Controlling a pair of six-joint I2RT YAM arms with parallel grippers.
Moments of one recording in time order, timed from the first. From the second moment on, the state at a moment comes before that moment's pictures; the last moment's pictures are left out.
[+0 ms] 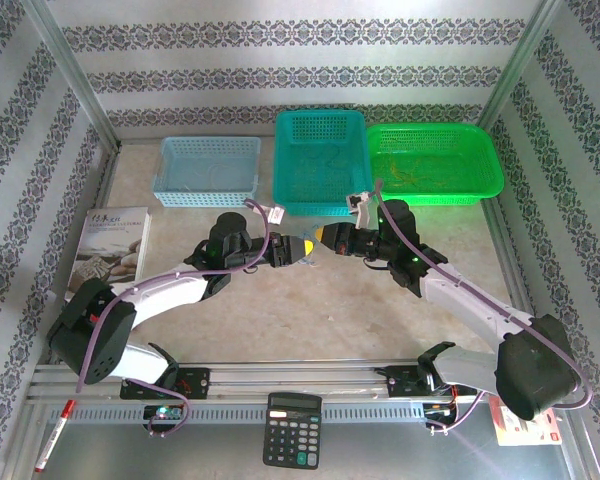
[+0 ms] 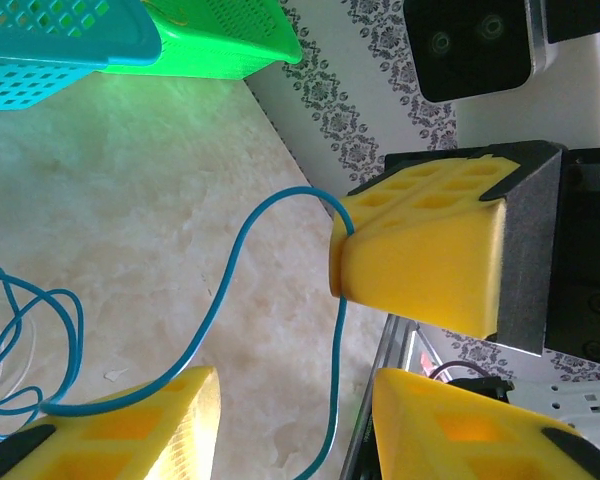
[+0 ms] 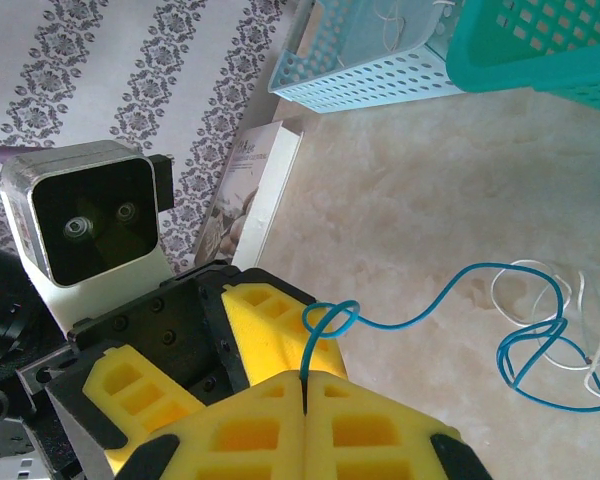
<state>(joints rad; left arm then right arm) -0.59 1.42 0.67 0.50 0.62 -0.74 0.47 1.18 0.70 0.09 -0.61 0.79</state>
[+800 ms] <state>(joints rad) -0.60 1.44 0.67 0.56 0.66 -0.76 0.48 1.19 0.70 0.11 -0.61 0.81</state>
